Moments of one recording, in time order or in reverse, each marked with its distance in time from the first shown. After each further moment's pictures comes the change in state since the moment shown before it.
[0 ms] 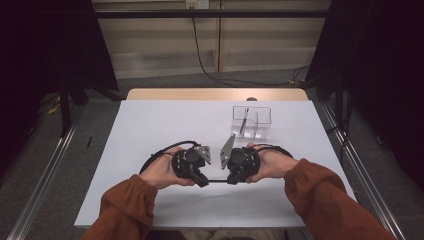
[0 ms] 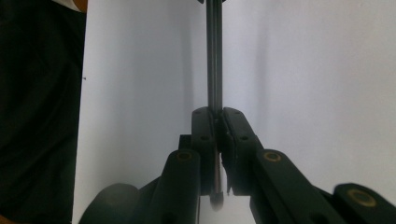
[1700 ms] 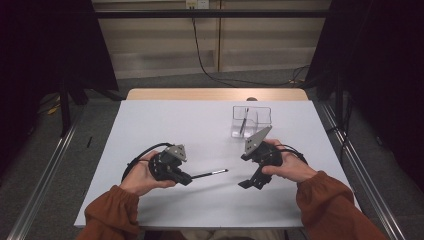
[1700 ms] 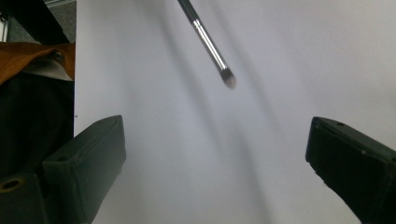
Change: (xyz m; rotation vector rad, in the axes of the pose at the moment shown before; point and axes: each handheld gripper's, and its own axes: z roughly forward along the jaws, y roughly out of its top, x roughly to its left) left arm 0.003 -0.060 -0.017 -0.134 0.068 -0.137; right arm -0.003 -0.058 -0.014 -0.293 -0.060 0.219
